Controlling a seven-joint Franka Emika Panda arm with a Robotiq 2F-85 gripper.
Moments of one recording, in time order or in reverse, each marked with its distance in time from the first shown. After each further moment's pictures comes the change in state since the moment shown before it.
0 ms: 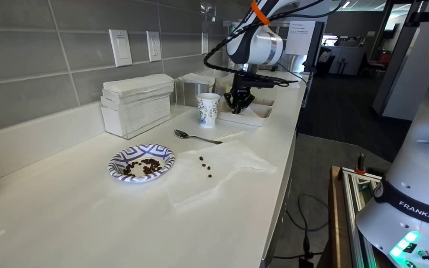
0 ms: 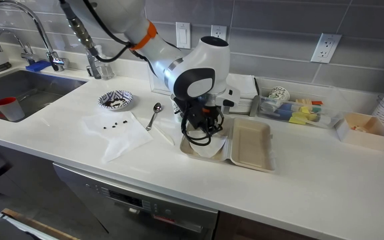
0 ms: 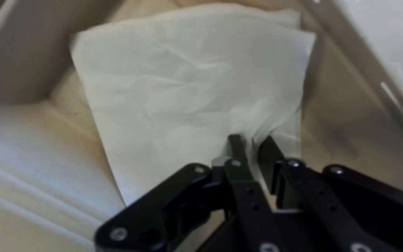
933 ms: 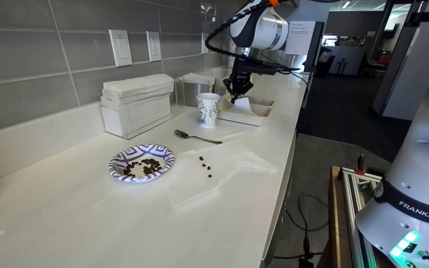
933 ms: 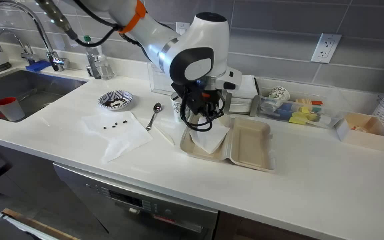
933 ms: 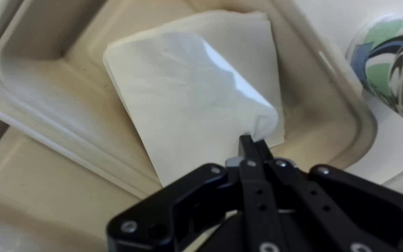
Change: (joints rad) arm 0.008 -0.118 -0.001 -0.013 -0.034 -0.023 0.011
